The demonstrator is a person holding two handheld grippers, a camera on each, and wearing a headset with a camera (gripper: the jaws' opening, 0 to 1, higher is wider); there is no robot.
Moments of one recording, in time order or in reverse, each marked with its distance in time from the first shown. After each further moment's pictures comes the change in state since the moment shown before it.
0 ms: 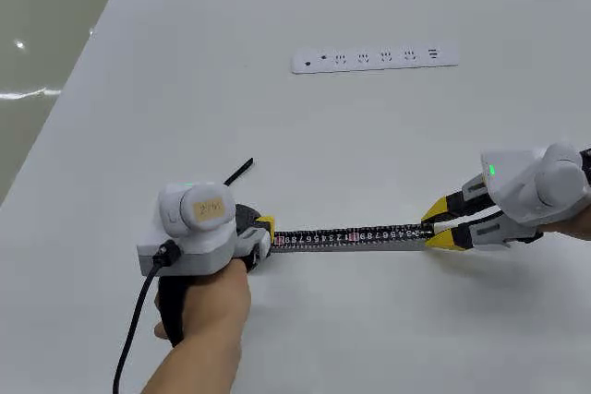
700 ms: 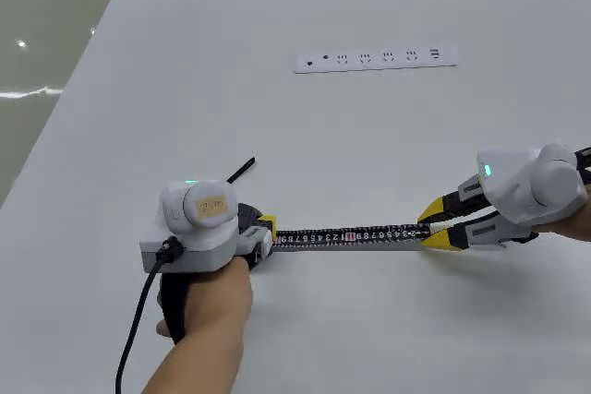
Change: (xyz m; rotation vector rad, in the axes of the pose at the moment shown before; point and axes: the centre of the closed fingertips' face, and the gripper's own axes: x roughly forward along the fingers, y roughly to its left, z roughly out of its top) left arm 0.000 0.000 -0.001 -0.002 0.009 0.007; right arm 0.004 0.002 0.006 0.003 -0.006 0.002
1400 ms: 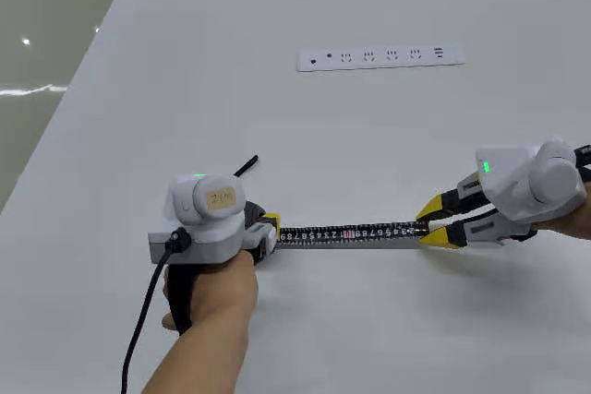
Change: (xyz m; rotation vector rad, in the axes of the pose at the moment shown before) left arm 0.003 0.002 -0.002 0.005 0.014 0.020; right arm 0.003 -0.001 0.004 -0.004 -0.005 0.002
